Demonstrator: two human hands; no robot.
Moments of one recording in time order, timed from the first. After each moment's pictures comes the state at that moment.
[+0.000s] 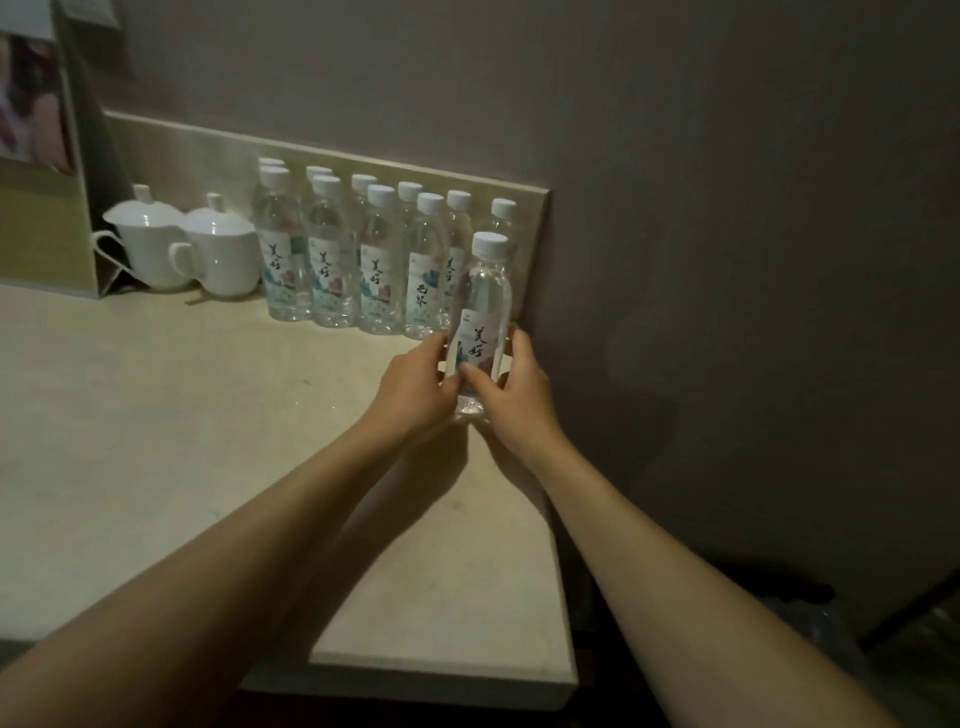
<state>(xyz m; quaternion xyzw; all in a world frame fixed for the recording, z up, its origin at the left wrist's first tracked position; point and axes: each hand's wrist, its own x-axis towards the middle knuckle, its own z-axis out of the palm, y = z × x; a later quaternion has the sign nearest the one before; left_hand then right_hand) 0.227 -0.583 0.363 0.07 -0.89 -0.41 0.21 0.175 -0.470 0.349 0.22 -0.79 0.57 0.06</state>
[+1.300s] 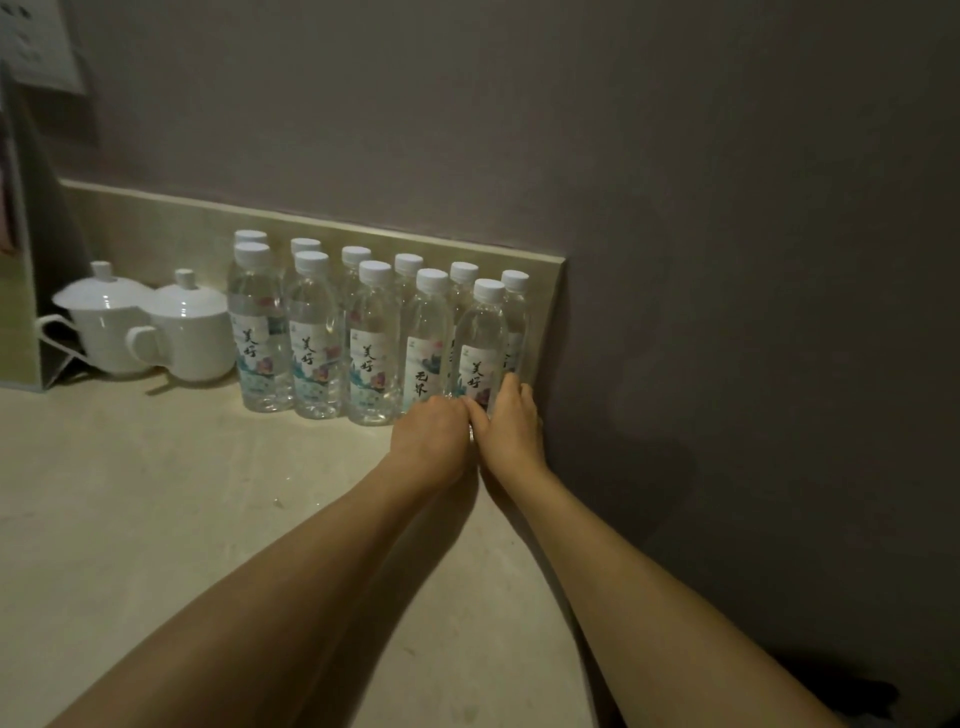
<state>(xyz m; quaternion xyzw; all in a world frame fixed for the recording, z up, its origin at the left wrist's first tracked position) 0.103 -0.618 0.358 0.09 -0.98 -0.05 0.17 0.063 -0.533 0.356 0.15 -0.90 0.38 0.11</state>
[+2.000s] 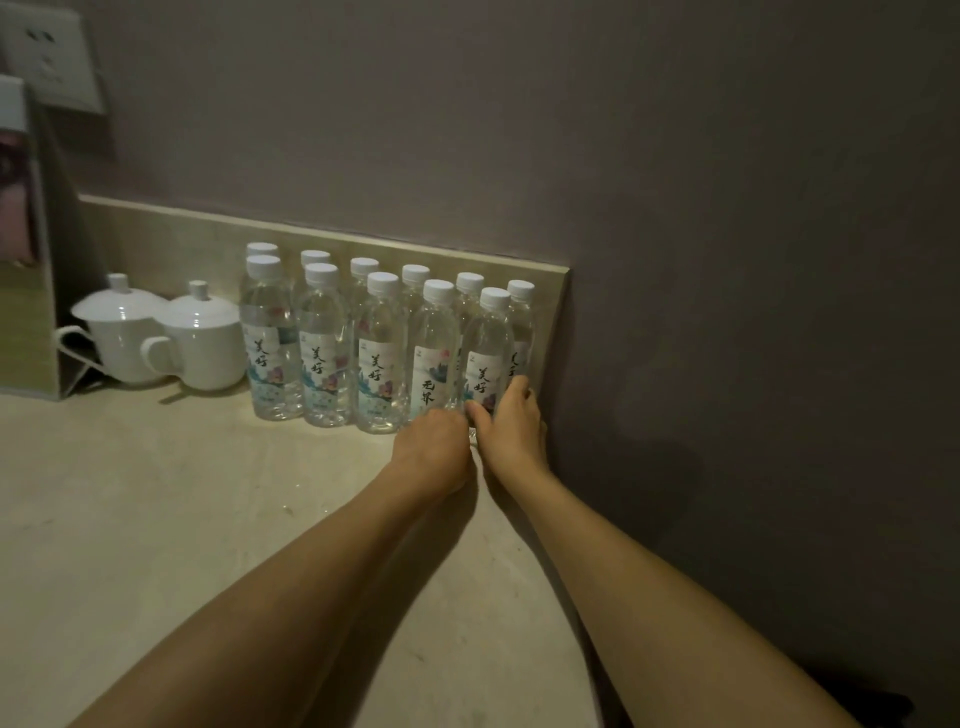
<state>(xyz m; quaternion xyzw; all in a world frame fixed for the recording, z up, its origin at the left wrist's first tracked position) 0.099 -0.625 0.349 0.11 -0.98 -0.09 0.15 0.065 -0.539 0.365 0.13 -0.91 0.38 0.11</state>
